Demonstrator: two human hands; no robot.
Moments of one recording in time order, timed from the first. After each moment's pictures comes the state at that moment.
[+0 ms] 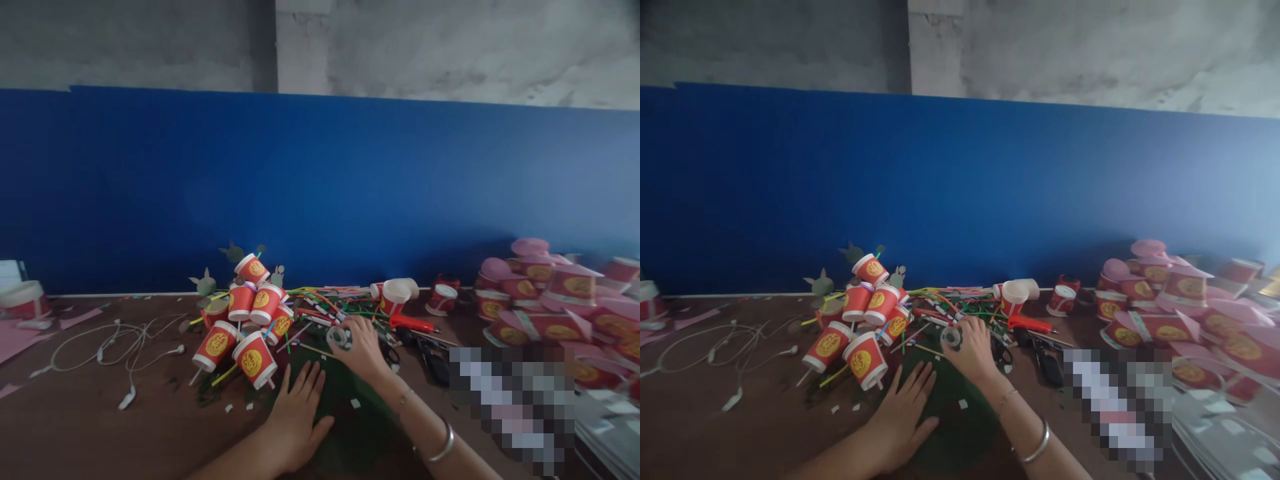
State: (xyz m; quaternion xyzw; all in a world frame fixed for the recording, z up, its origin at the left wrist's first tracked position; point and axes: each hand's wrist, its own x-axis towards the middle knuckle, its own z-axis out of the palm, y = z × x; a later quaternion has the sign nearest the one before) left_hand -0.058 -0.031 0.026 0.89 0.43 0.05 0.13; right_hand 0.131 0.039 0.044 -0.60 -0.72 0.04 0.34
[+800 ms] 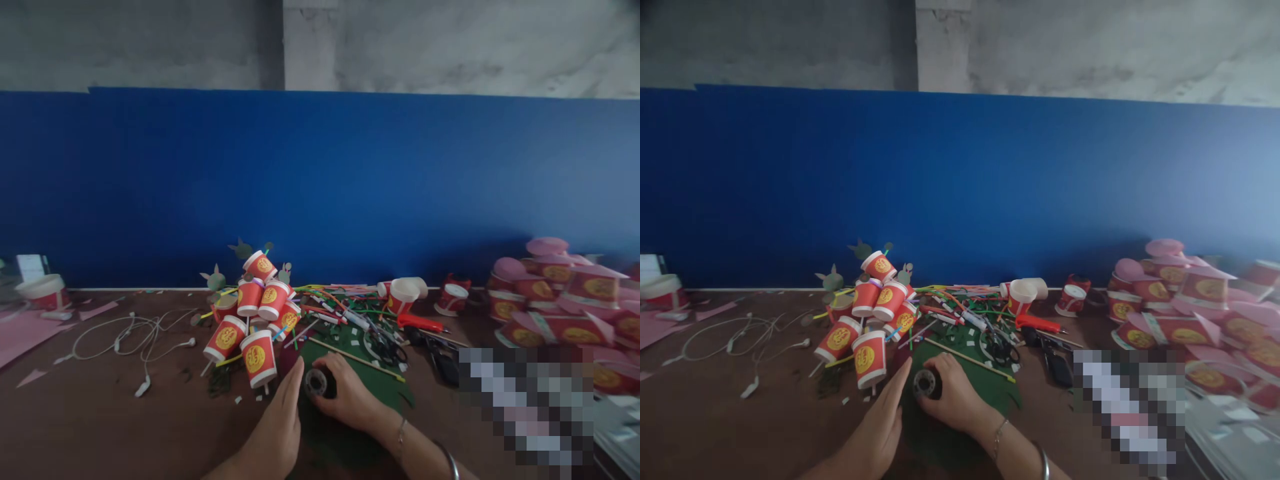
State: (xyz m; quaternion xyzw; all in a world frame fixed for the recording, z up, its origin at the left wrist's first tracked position) left_hand -0.097 -0.053 -0.007 0.82 0.42 0.34 0.19; right_hand 0.092 -0.012 0.034 -0.46 -0.79 0.27 0.30
